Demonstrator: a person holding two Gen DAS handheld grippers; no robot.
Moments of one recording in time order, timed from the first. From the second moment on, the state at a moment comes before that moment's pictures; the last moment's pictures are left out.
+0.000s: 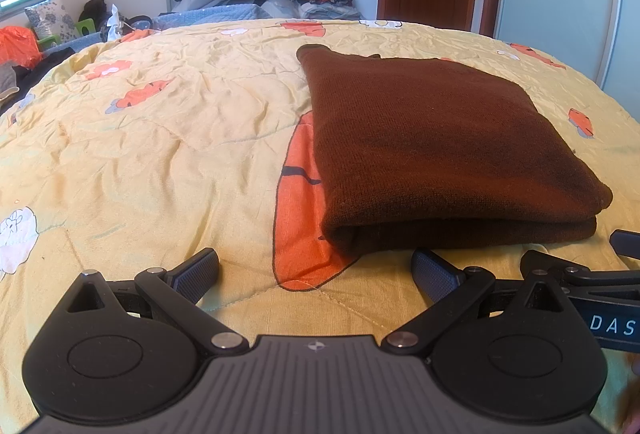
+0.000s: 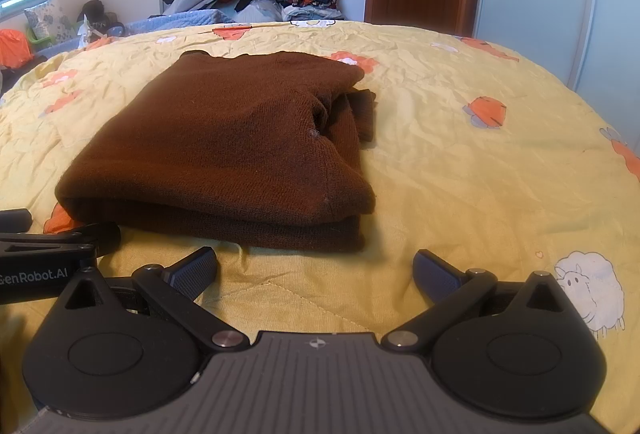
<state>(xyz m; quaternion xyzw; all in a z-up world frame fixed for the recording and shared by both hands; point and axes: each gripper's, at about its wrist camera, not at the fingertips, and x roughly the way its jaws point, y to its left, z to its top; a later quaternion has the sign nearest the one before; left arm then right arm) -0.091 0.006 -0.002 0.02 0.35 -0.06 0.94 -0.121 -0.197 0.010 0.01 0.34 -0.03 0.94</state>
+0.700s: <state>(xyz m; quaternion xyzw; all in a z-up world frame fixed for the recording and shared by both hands) -0.090 0.008 -0.003 0.02 0.35 -0.05 0.94 -0.120 -0.197 0.011 0.01 0.34 -0.03 0.94</state>
